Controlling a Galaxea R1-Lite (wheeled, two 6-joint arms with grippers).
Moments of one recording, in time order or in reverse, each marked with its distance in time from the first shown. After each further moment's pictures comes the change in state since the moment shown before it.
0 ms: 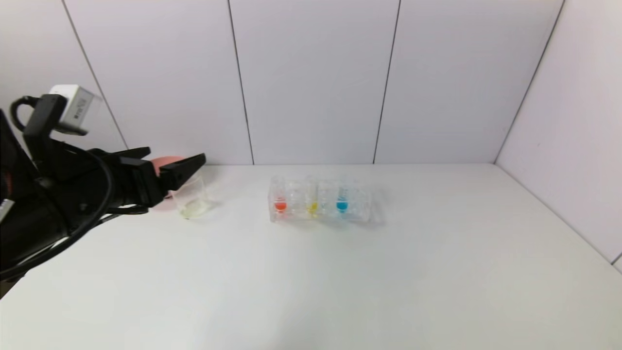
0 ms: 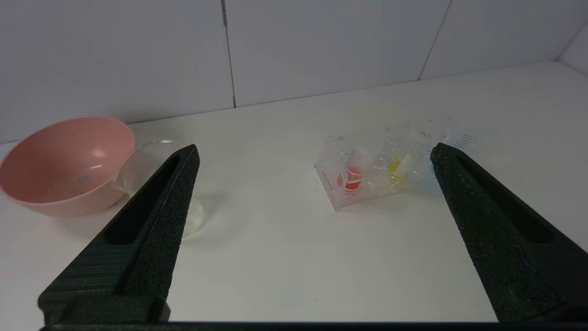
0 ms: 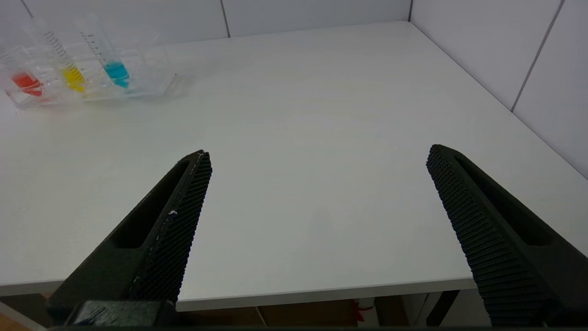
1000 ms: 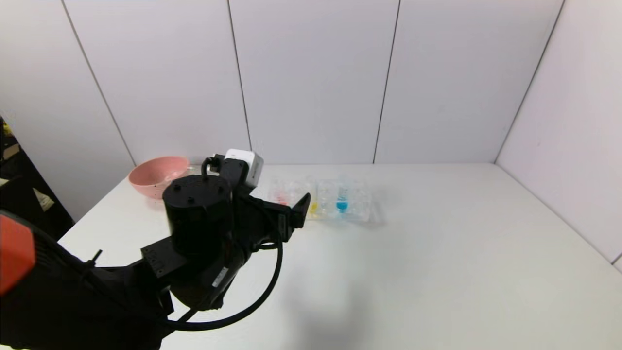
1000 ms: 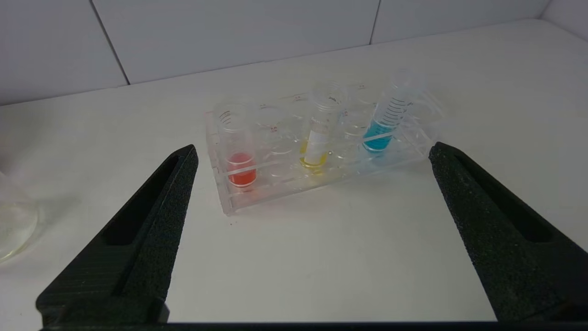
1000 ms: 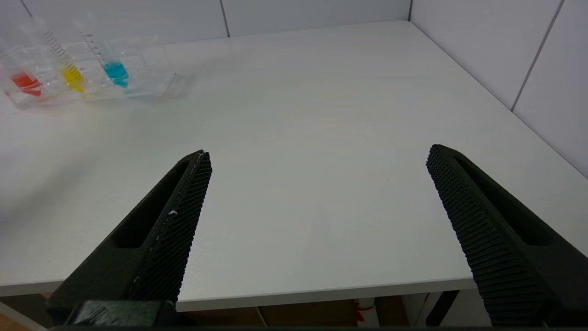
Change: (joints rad) left arm -0.440 0.465 0.005 -0.444 0.414 -0.031; right arm 0.000 0.000 0.000 0.000 0.000 0.000
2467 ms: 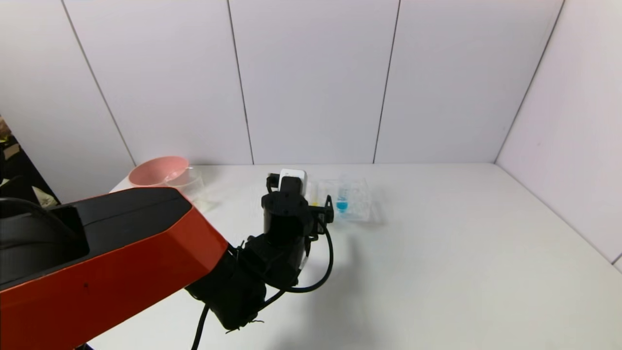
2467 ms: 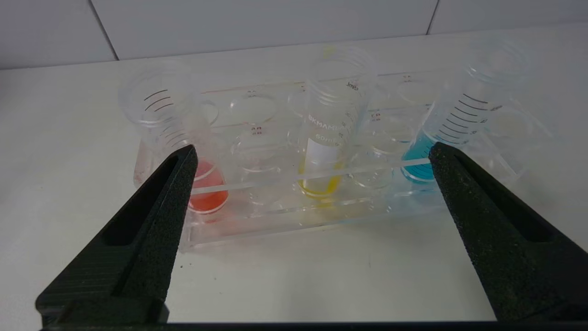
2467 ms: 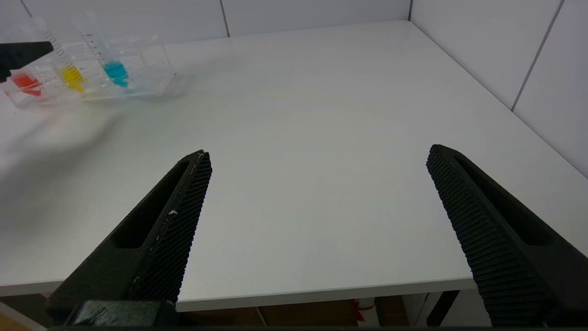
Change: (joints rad) left arm -0.015 0.413 -0.308 -0.104 0.179 -0.011; right arm 0.000 0.000 0.000 0.000 0.000 -0.001
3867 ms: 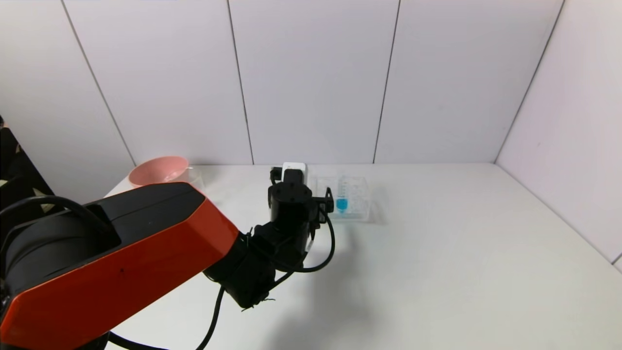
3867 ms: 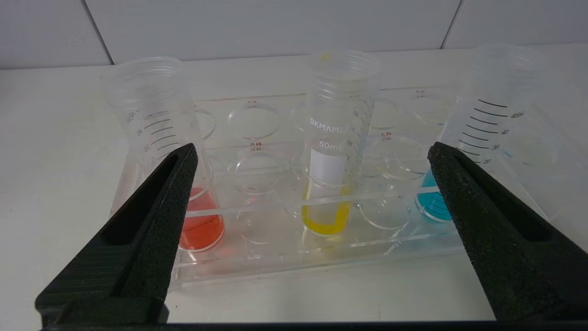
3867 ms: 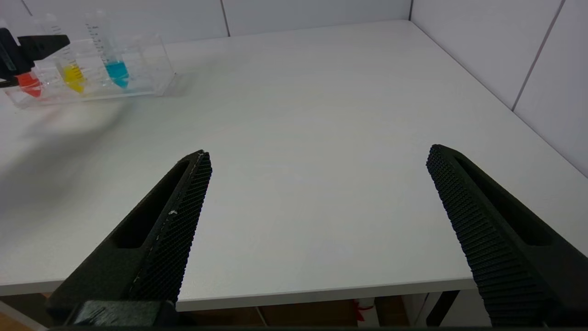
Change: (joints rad) left arm 0.040 0.065 -0.130 0.060 -0.004 -0.021; right arm 0.001 0.000 0.000 0.000 0.000 0.000
